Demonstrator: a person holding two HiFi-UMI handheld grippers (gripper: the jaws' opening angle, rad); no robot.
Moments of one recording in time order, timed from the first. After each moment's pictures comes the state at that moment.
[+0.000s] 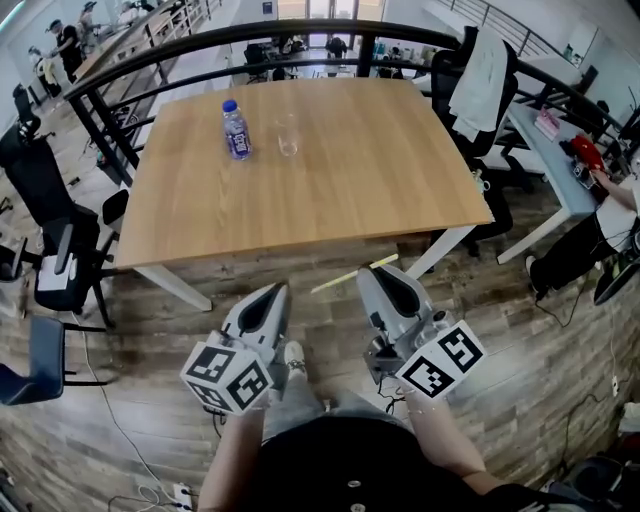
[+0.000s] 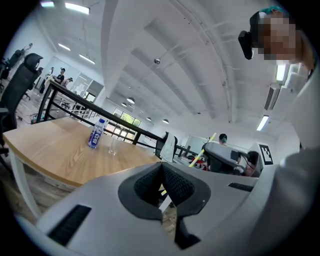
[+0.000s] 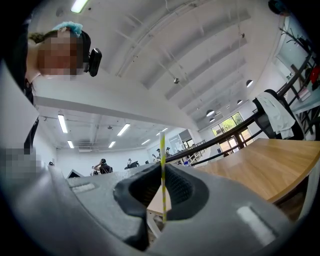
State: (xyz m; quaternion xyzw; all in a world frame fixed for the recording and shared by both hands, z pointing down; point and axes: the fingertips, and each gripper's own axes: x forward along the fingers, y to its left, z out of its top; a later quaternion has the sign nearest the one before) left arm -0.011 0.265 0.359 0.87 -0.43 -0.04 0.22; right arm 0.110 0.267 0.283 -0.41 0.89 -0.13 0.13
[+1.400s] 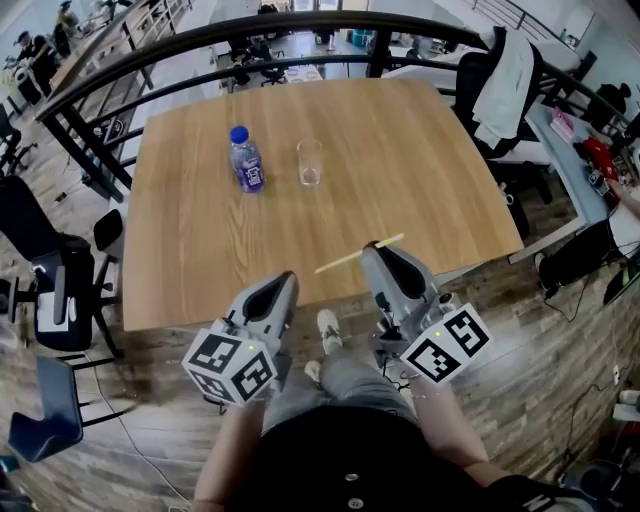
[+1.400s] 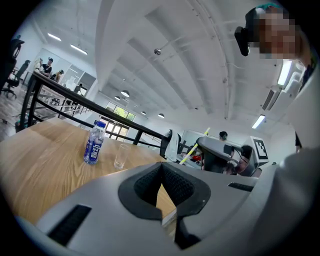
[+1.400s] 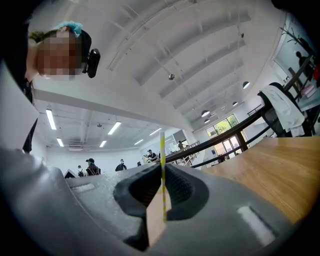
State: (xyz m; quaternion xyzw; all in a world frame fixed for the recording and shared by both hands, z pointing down) left arm -0.083 0.037 0.370 0.89 -0.39 -0.01 0.23; right arm 0.031 0.032 0.292 -0.45 0.88 -0.13 0.13
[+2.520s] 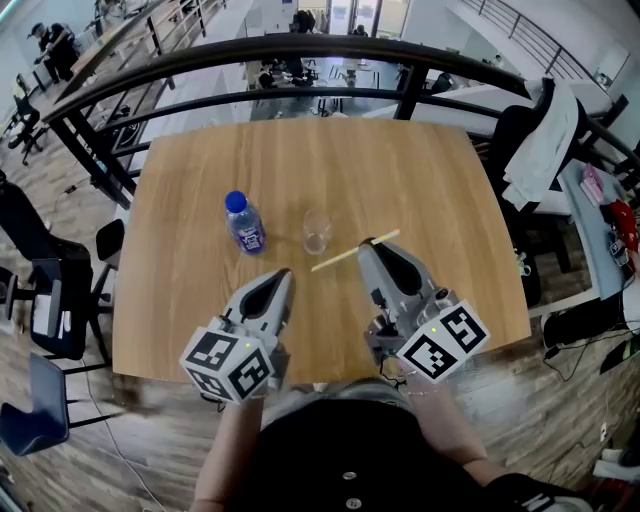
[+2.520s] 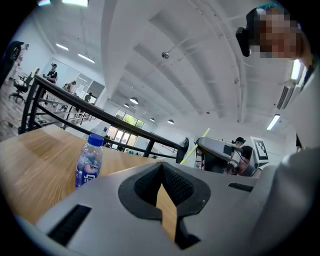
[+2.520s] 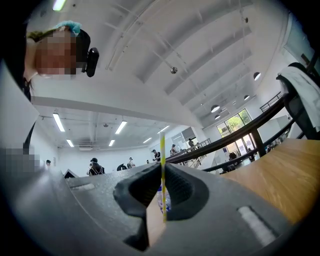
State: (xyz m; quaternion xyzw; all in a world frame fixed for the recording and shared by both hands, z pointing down) left arm -0.061 -0.168 0.364 0.87 -0.45 -0.04 0.22; right arm 0.050 -0.187 0.285 -0.38 0.91 -0.13 0.12
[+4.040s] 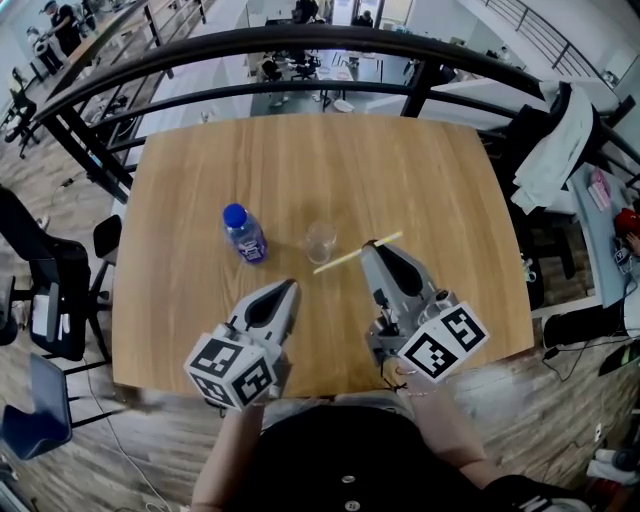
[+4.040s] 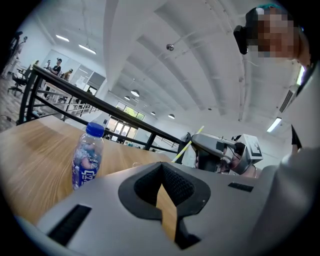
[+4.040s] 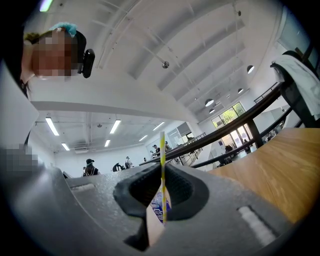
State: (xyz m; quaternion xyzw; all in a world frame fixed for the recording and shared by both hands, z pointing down) left arm -0.059 -0.202 0.392 0.87 -0.43 -0.01 0.25; right arm 0.049 -0.241 0.312 -0.39 0.90 -0.17 0.11
